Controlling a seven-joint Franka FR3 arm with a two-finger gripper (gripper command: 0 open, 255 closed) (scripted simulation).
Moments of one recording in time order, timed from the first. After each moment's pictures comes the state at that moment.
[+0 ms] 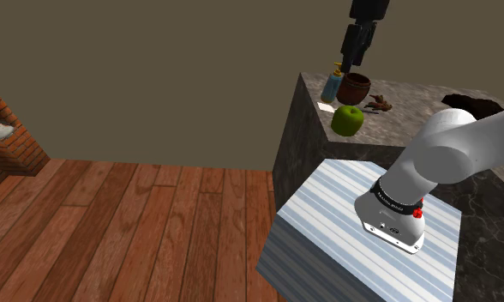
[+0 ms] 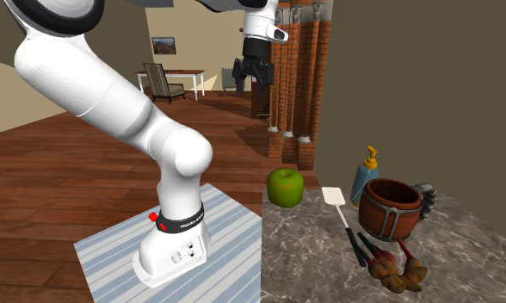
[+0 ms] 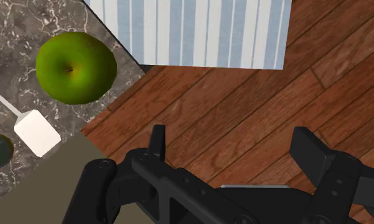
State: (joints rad) arm 0.00 -0.74 -0.01 -2.35 0.05 1.45 -0.03
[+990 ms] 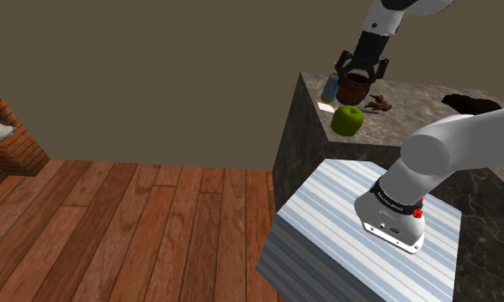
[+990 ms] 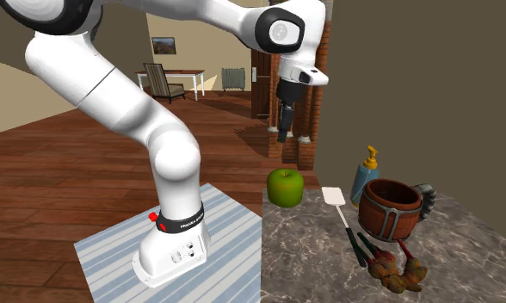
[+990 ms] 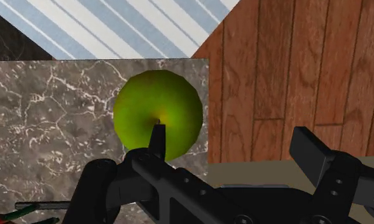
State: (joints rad) arm -0.35 -0.71 -0.12 -2.58 0.03 1.77 0.42
